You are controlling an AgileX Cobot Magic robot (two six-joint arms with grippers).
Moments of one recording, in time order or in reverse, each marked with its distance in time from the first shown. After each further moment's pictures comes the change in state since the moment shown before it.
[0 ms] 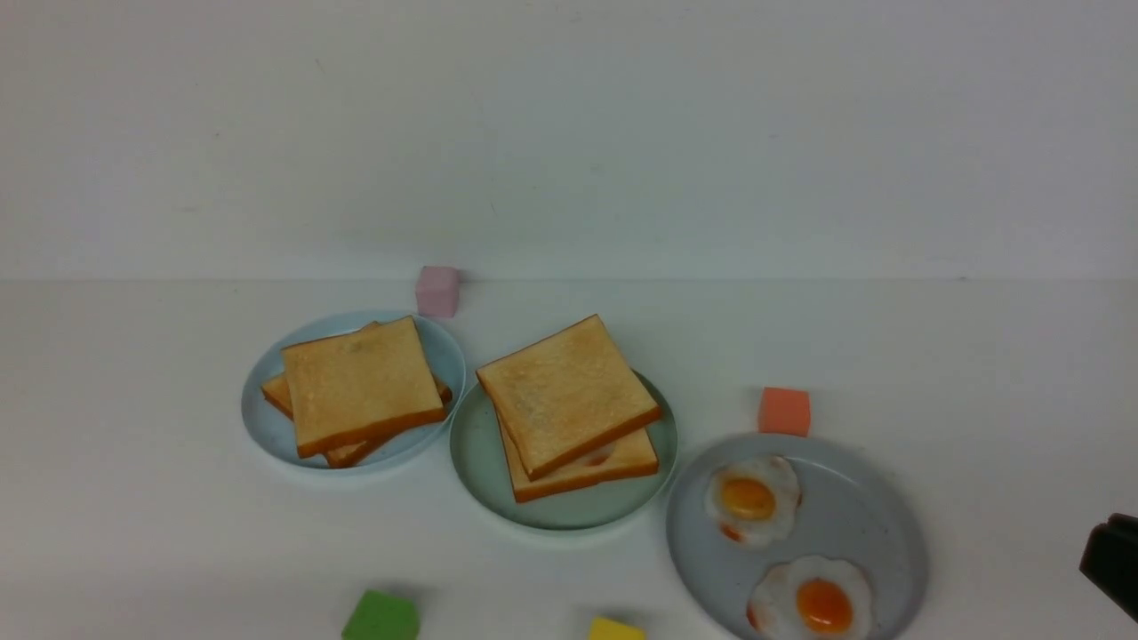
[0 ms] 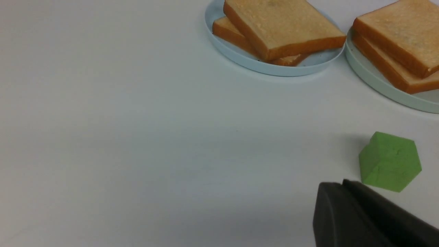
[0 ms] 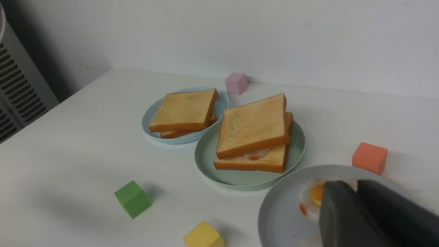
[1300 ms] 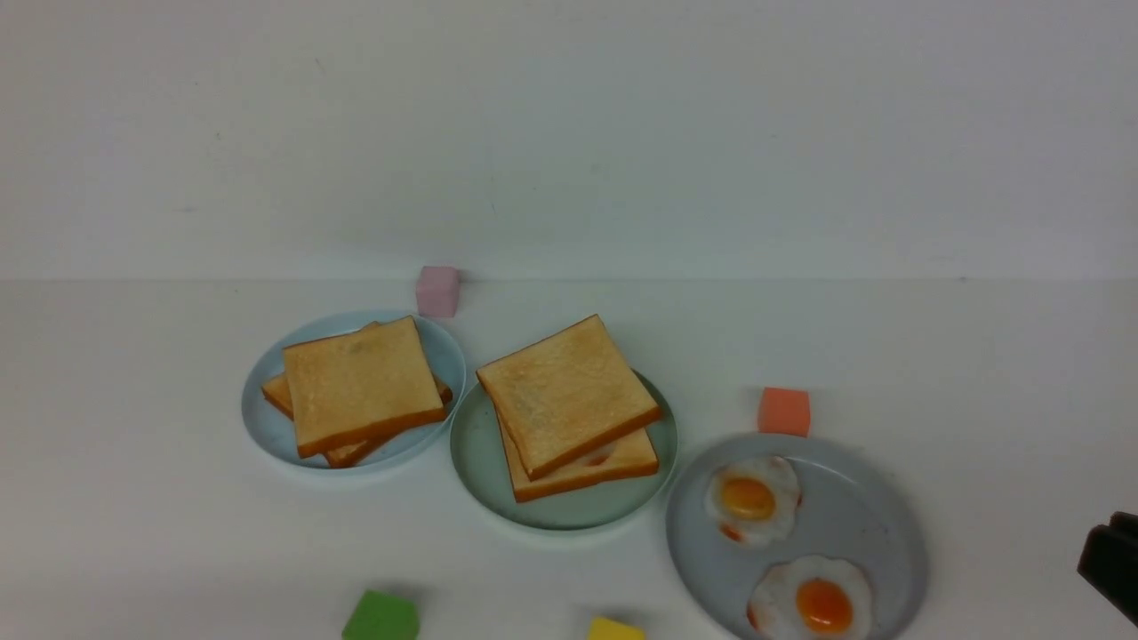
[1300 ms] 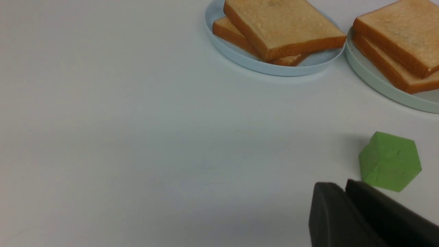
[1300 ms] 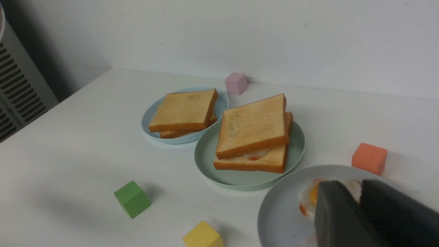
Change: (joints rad) right arm 0.000 0.000 0.000 -0.002 0.000 -0.001; left arm 0.000 0.000 0.000 0.000 0.000 0.000
